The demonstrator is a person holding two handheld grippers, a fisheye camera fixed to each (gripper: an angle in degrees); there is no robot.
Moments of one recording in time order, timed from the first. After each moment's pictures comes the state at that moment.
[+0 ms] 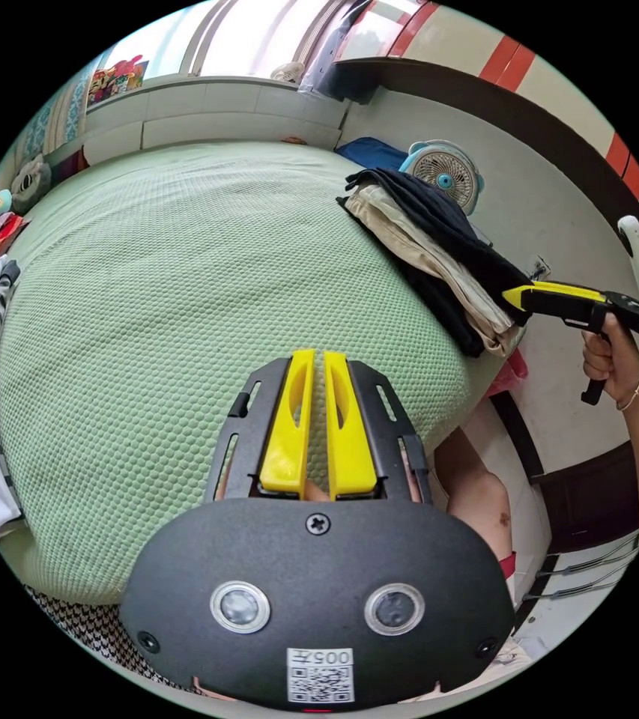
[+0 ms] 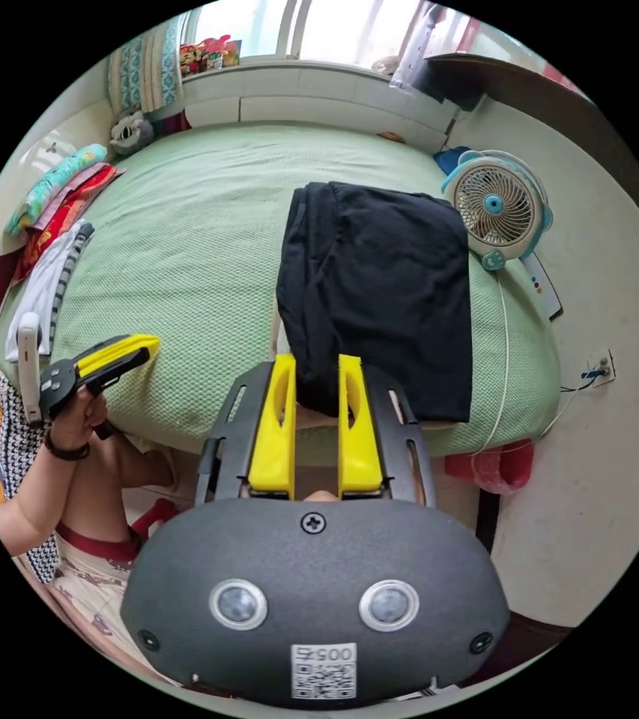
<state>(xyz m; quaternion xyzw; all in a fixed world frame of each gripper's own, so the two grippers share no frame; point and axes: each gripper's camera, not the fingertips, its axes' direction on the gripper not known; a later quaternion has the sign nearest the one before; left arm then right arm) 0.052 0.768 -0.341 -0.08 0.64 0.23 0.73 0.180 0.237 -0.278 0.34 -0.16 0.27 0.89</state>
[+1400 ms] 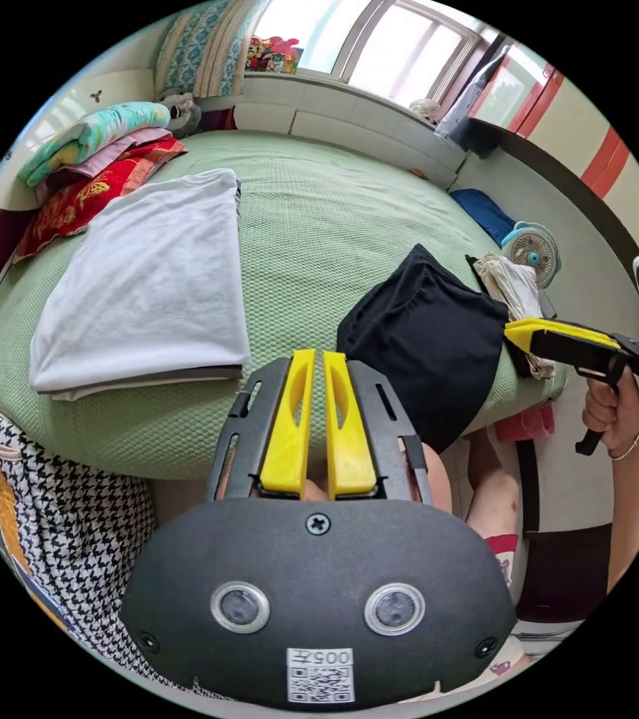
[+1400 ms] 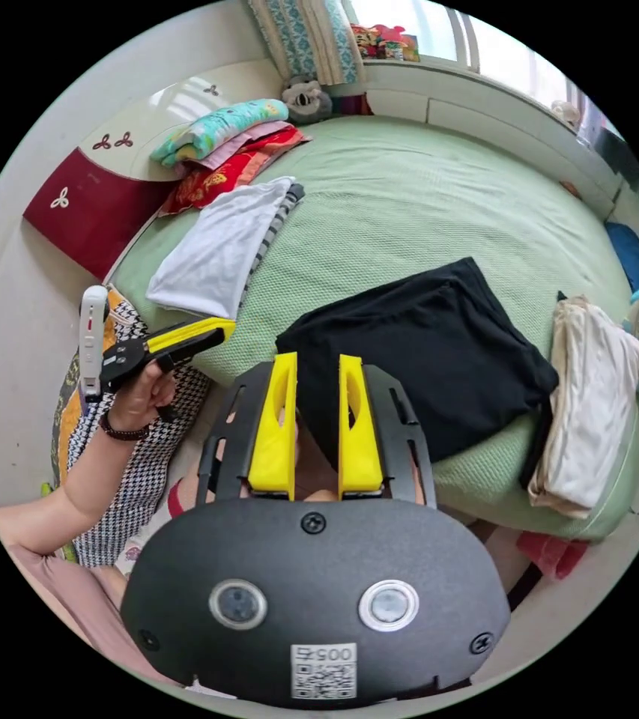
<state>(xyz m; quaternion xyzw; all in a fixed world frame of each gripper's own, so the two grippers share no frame) -0.230 0.679 -0.224 -0.15 0.55 0.11 0.81 0.019 0.124 -0.418 0.39 -0.29 0.03 0.87</state>
